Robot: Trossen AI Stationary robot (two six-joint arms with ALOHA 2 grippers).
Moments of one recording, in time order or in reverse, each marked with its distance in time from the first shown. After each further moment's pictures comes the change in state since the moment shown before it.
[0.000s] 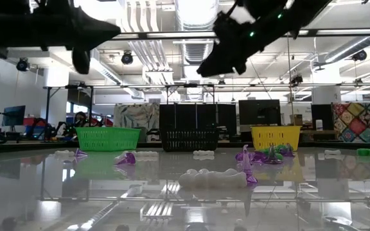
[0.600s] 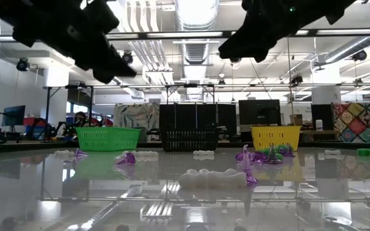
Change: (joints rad) left arm 0.000 0.294 0.325 -0.702 0.303 0.247; right arm 0.186 -0.206 -0.155 -0.013 0.010 0.038
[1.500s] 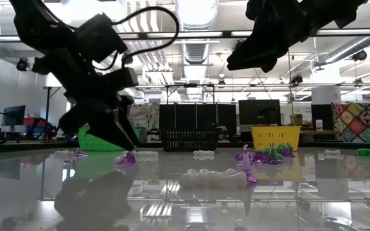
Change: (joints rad) left arm 0.052 0.392 0.049 -0.021 -0.160 0.208; right arm 0.064 0.015 -0.043 -0.031 0.000 0.099
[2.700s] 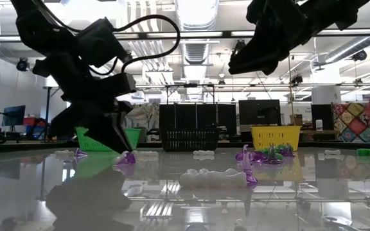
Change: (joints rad) left arm 0.016 -0.002 -0.004 -0.050 0.088 0.002; right arm 0.000 0.003 -0.013 -0.002 0.001 -0.001
